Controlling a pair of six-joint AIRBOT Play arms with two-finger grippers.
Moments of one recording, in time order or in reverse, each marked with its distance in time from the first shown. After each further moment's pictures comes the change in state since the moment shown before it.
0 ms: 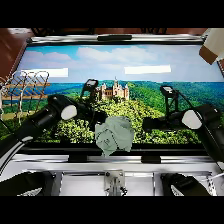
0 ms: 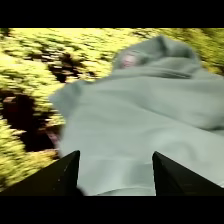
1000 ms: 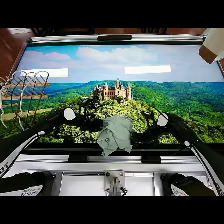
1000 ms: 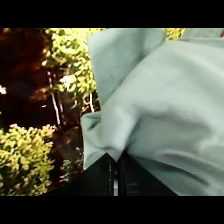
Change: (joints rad) left arm 0.176 -0.142 -0.321 -0.589 0.265 0.257; right arm -0.024 -0.328 -0.259 0.324 -0.139 -0.155
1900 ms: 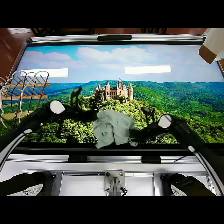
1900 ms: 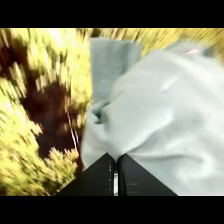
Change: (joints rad) left arm 0.118 0.134 0.073 0.023 -0.034 0.109; right arm -0.002 0.122 0.027 0.021 -0.077 -0.058
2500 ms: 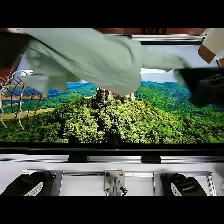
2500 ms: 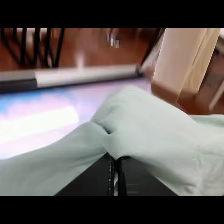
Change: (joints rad) left arm 0.106 0.482 0.606 0.179 -0.080 0.042; right arm -0.095 0.475 0.648 -0.218 -0.083 -0.016
